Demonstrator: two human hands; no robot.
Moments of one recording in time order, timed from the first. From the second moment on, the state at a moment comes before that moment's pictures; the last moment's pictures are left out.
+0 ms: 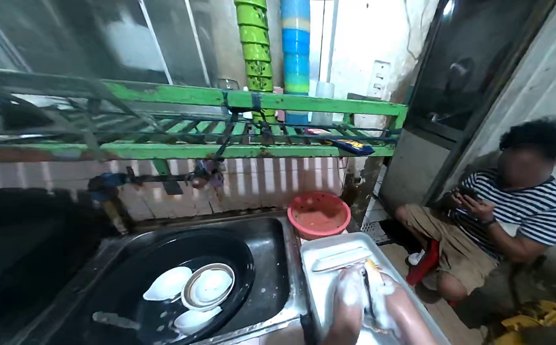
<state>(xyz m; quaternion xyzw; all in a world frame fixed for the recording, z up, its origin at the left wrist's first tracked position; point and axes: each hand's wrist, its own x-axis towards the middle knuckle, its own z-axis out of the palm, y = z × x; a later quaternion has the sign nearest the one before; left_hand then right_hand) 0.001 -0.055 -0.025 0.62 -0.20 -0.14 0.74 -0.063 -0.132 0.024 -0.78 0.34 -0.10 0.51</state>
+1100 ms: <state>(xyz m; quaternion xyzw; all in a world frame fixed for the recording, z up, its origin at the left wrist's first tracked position) 0.053 -0.041 0.008 0.72 -0.33 -0.20 0.57 -0.067 -0.124 0.005 -0.94 0.11 -0.17 0.28</state>
